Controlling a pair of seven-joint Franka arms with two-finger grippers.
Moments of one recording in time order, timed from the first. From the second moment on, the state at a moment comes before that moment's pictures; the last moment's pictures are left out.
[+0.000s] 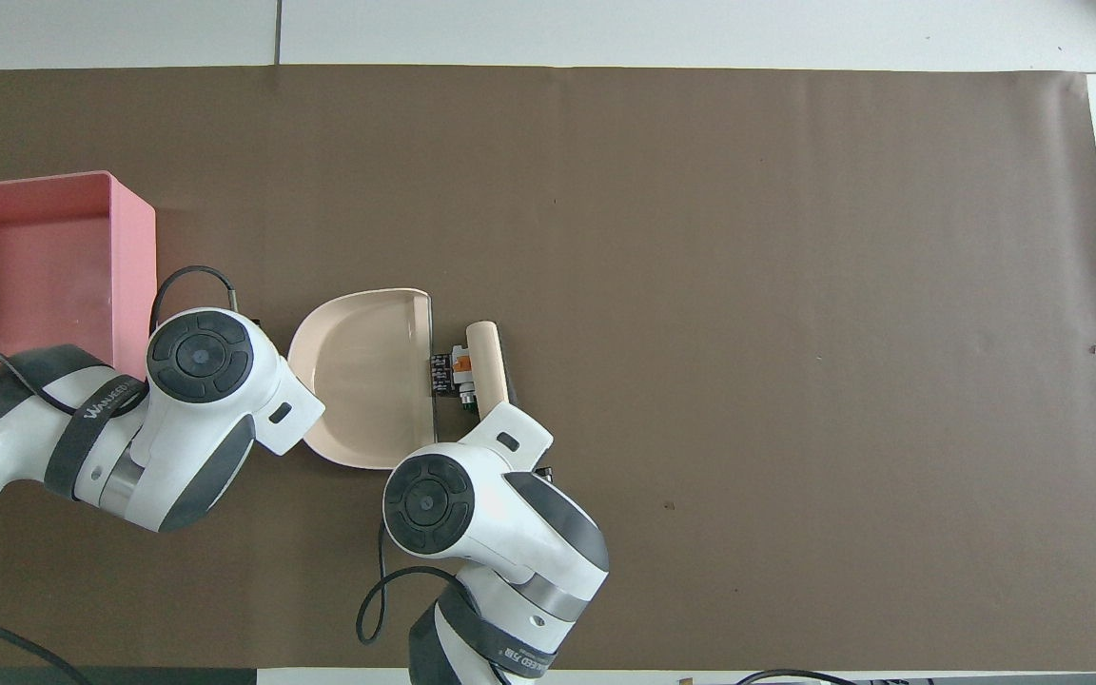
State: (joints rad) left arm -0.31 -0.01 -0.02 -2.31 0.37 2.21 1.02; right arm 0.84 0.32 0.05 -1.90 -0.01 2.14 0.78
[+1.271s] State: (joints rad) left arm -0.24 -0.01 -0.01 -2.39 0.35 2.44 1.01; right arm 0.74 0.19 0.08 -1.73 0.27 1.99 0.71
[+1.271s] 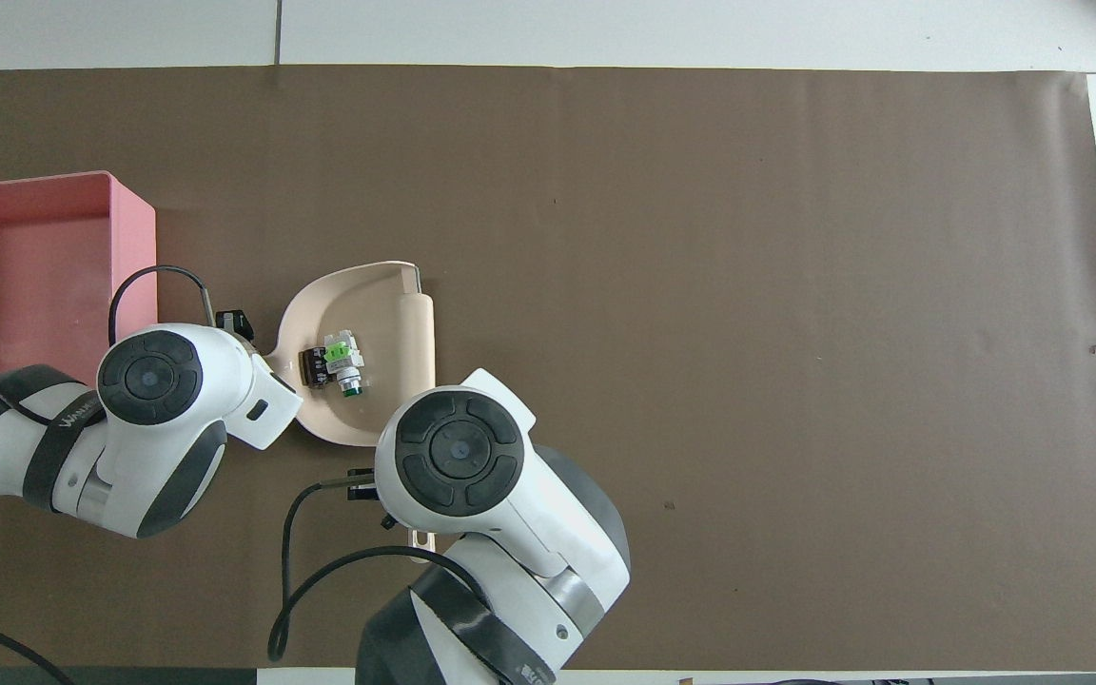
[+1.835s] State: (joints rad) left arm -0.20 -0.03 -0.01 -2.30 0.10 2.30 1.25; right arm 0.27 0.05 0.07 -1.77 0.17 1.69 0.45
